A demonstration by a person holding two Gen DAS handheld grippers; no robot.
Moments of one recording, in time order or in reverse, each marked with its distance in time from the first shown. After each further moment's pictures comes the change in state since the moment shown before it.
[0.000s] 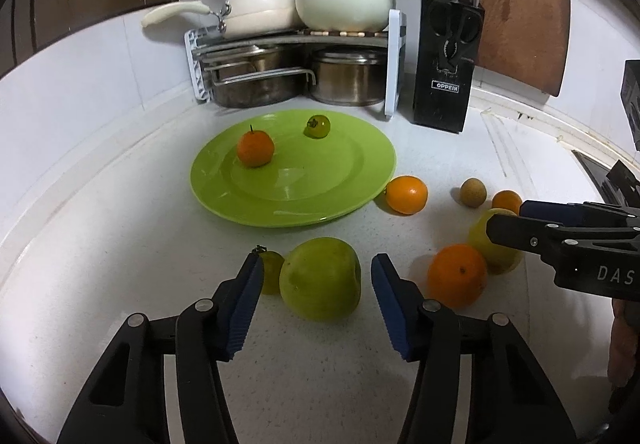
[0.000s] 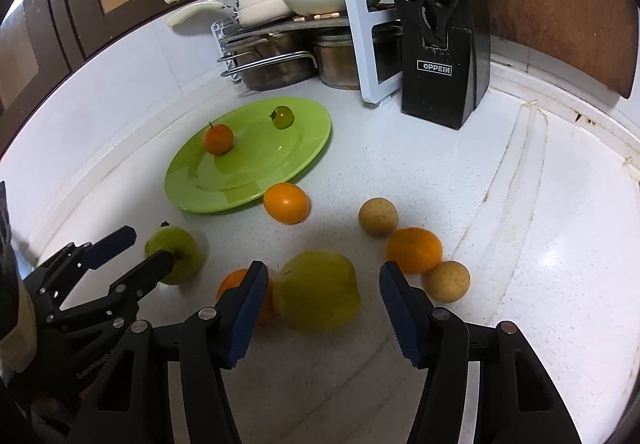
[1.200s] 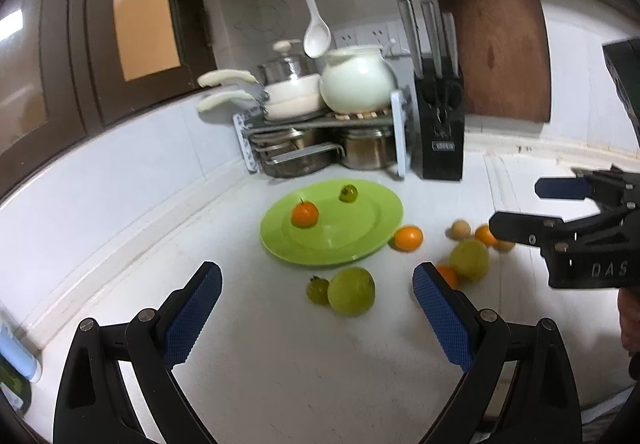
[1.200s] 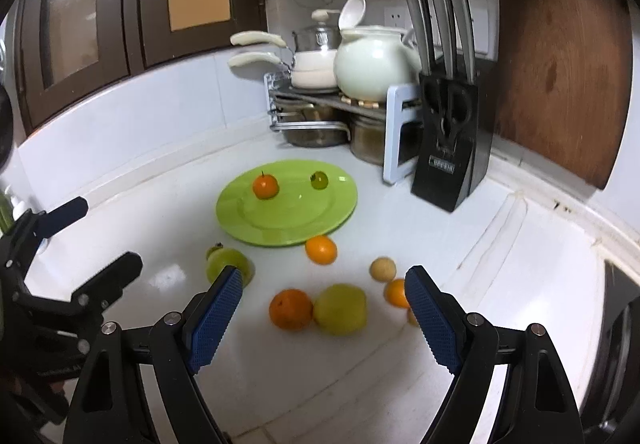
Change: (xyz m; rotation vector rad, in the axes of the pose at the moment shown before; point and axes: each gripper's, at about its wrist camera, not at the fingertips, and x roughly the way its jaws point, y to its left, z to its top) left arm -0.111 -0.015 -0.006 0.081 -0.207 0.168; right arm -0.086 0.033 -0.006 -0.173 -0.177 -0.020
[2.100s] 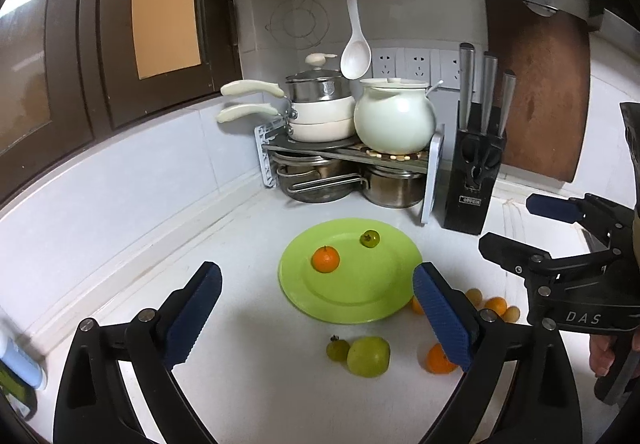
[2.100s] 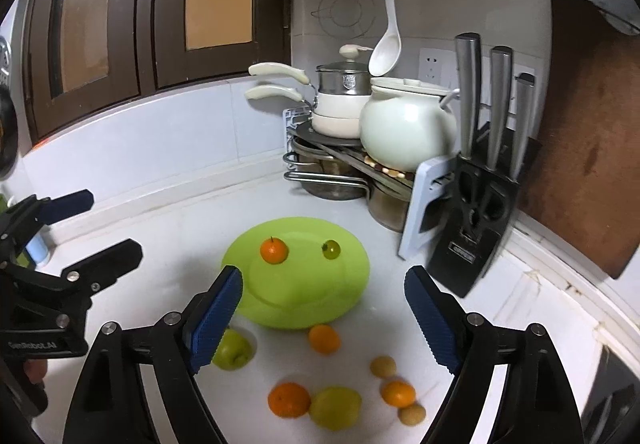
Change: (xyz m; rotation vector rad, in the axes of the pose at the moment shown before) left arm 0.010 0.045 0.077 -0.120 0.026 0.012; right arm 0.012 0.016 0.081 -0.115 -0.074 0.033
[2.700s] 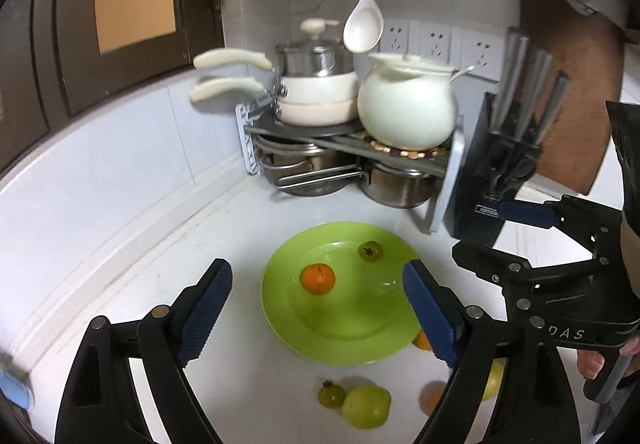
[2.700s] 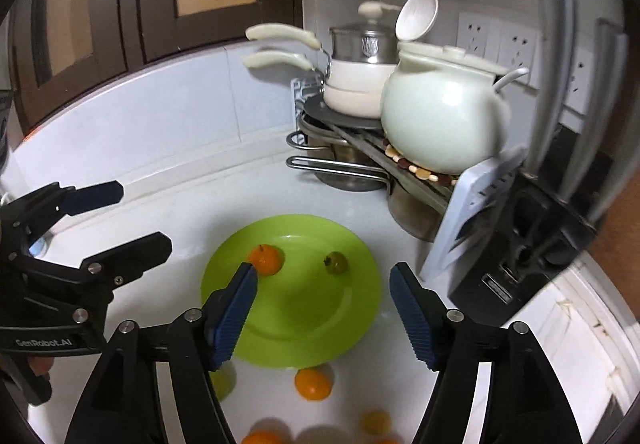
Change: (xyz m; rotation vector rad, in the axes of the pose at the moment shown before) left arm 0.082 0.004 0.046 -0.035 0.117 -0.053; right arm 0.083 -0.017 0.042 -0.035 0.114 0.102
